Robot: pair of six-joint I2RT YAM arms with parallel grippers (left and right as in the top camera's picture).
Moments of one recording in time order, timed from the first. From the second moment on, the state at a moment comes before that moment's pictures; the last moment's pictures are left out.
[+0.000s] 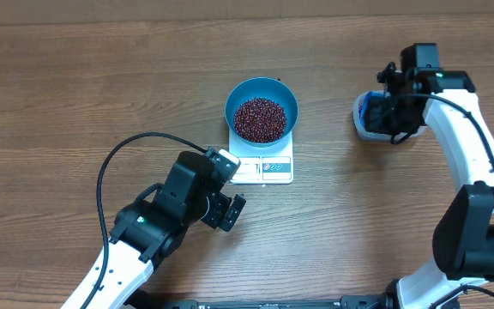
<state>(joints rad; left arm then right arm) -0.55 1.05 0.79 -0.66 0.03 0.01 -0.04 1.81 1.45 -1.00 -0.23 0.06</state>
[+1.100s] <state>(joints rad) -0.55 1.05 0.79 -0.66 0.03 0.01 -0.10 1.81 1.56 -1.08 0.08 0.06</state>
